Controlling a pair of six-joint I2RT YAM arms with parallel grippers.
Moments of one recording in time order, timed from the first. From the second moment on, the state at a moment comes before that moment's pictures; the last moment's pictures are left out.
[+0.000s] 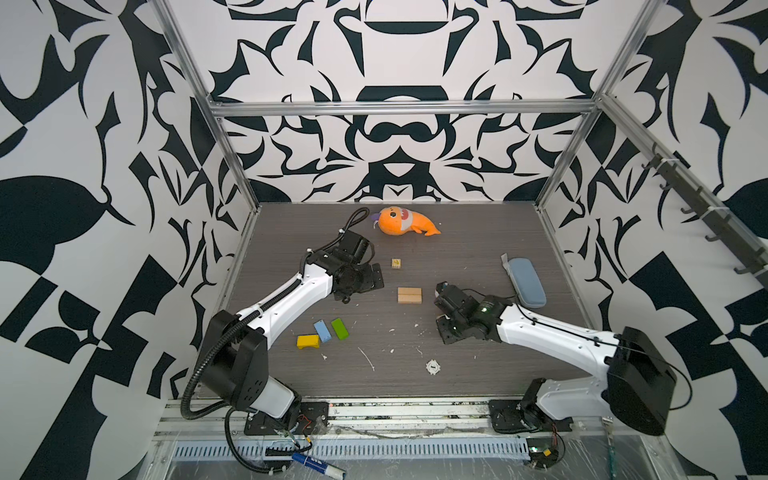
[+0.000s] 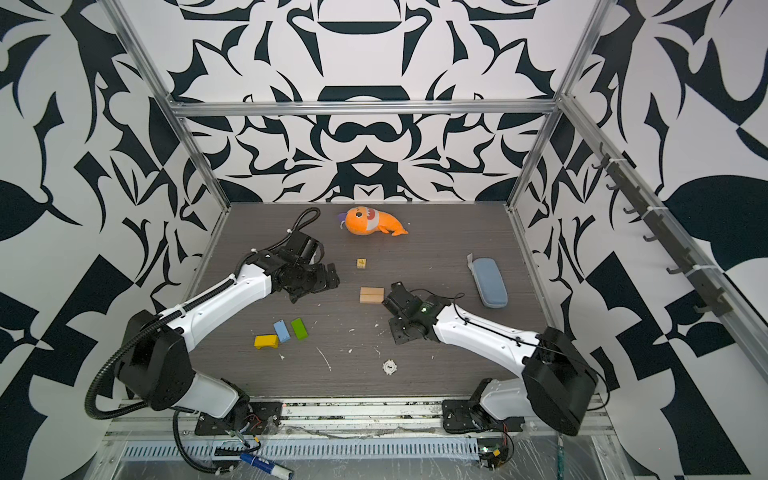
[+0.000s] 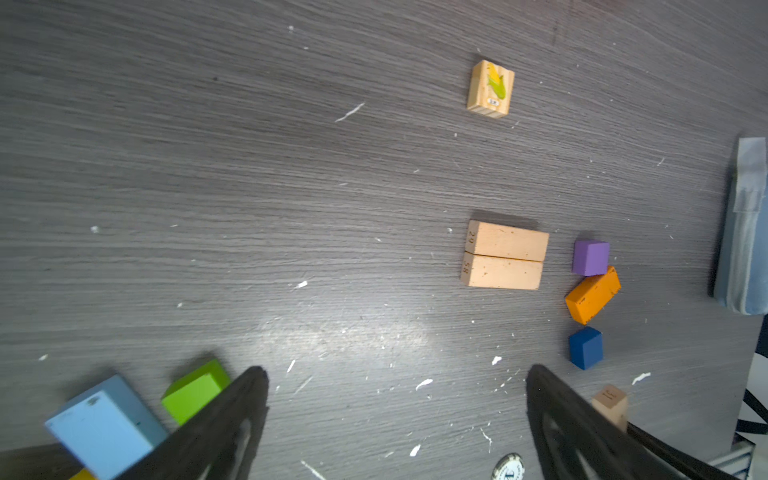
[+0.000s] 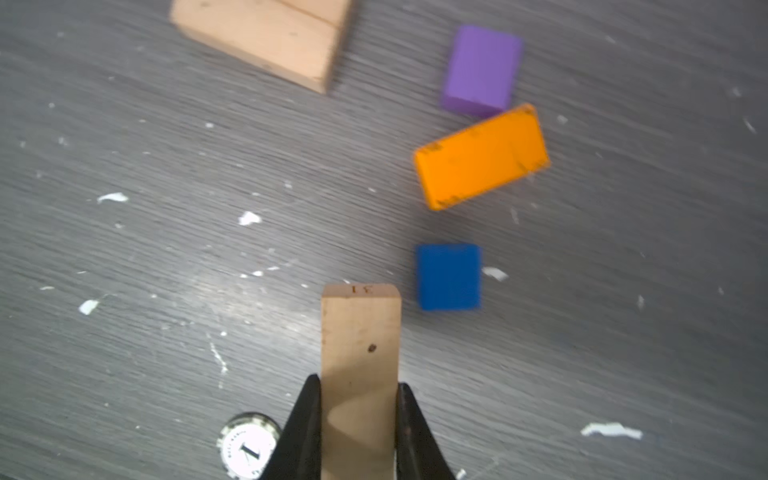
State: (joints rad) left arm -0.54 1.49 1.14 -0.74 0.07 -0.70; right arm 0.86 1.37 0.84 -0.69 0.13 0.48
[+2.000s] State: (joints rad) left arm -0.63 1.46 1.04 -0.75 0.12 -0.63; right arm 1.01 1.52 0.91 -0.64 0.26 0.42
